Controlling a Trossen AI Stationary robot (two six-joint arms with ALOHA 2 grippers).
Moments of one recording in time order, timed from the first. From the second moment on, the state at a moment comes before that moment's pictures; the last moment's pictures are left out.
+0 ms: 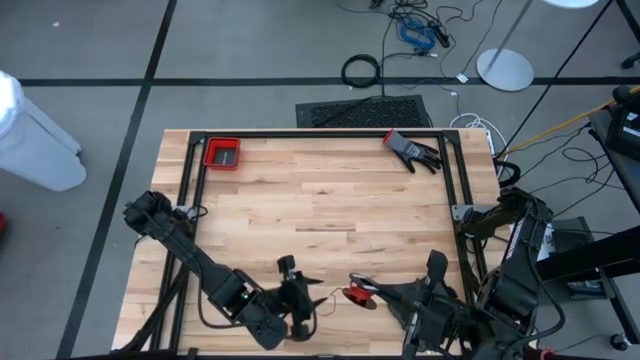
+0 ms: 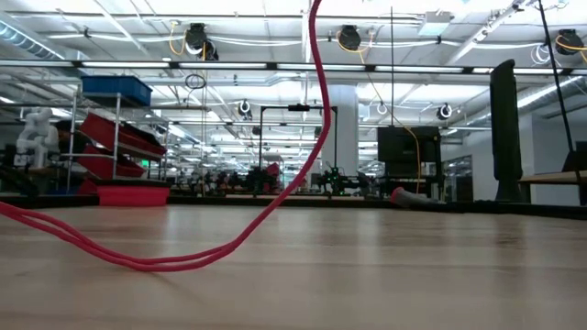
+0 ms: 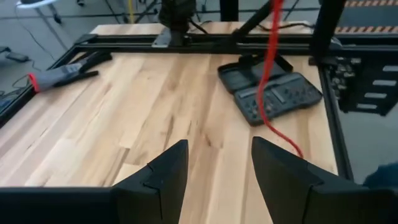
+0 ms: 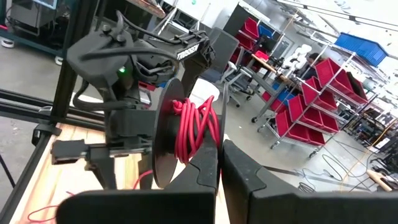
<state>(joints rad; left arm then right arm) -0.68 1.82 1.58 -0.47 -0.79 -0.47 0.97 1.72 1.94 -0.67 1.31 0.01</state>
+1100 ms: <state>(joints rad) -0.66 1.85 1.53 -0.23 -0.70 -0.31 0.97 1.72 1.94 -0.67 1.31 0.01</state>
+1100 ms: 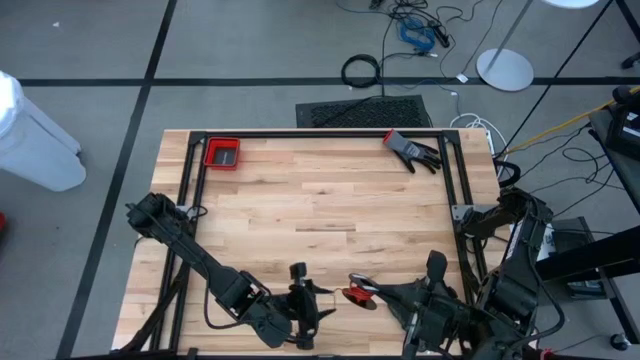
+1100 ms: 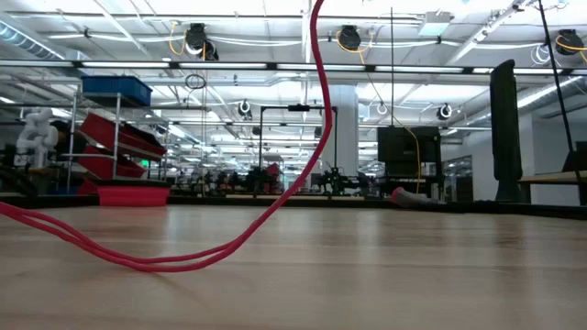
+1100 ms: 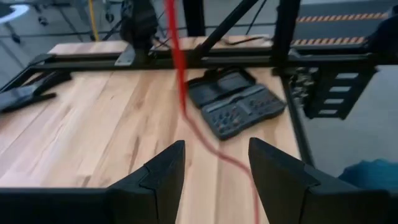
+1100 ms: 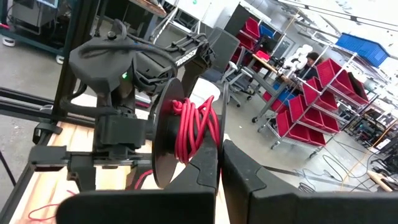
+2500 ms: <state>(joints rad) -0.64 1.85 1.53 -0.19 -0.68 -0.31 0.97 1.72 1.94 -0.67 1.31 0.01</state>
